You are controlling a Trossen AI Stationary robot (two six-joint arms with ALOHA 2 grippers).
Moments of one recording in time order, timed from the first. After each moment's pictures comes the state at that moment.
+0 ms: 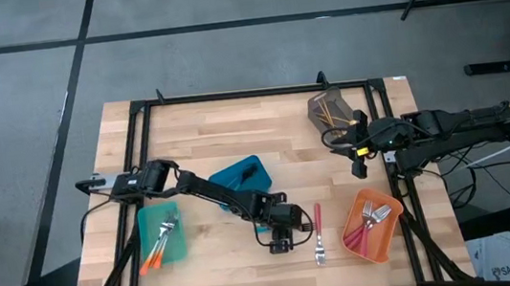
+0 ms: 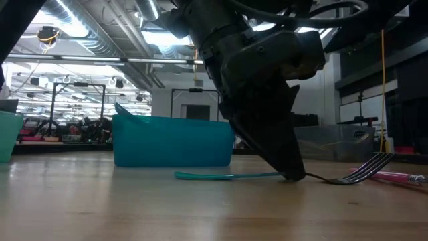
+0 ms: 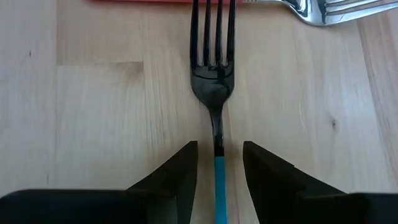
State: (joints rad) left arm -0.26 2.27 1.66 -0.43 -0.01 -0.23; right arm 0.09 0.77 0.81 -0.71 0.25 0.13
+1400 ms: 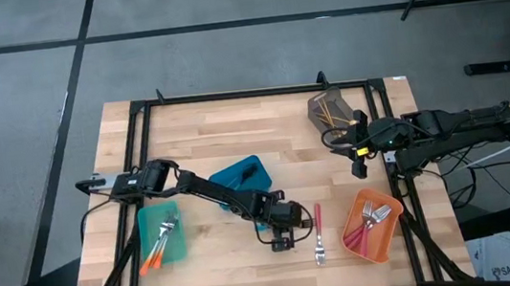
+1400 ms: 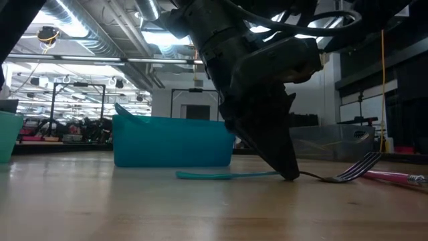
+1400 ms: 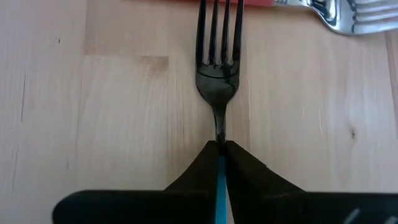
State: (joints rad) left arm -0.26 2.27 1.66 -0.44 -0.04 -0.29; right arm 0.09 0.77 0.81 -0.71 0.25 0.13
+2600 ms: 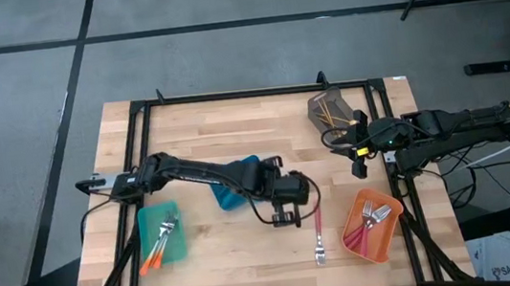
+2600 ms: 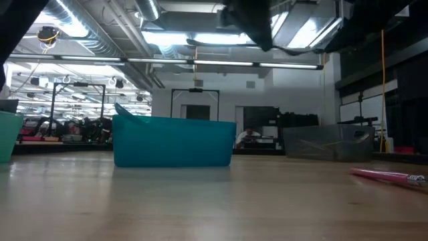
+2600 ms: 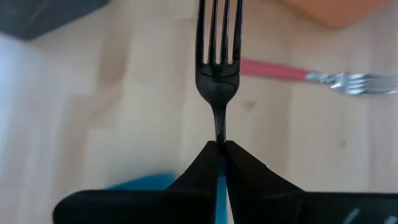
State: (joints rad) left arm -0.21 2.24 2.26 -1.15 -0.25 -0.26; right arm 0.09 0.77 0.81 -0.71 0.25 0.13
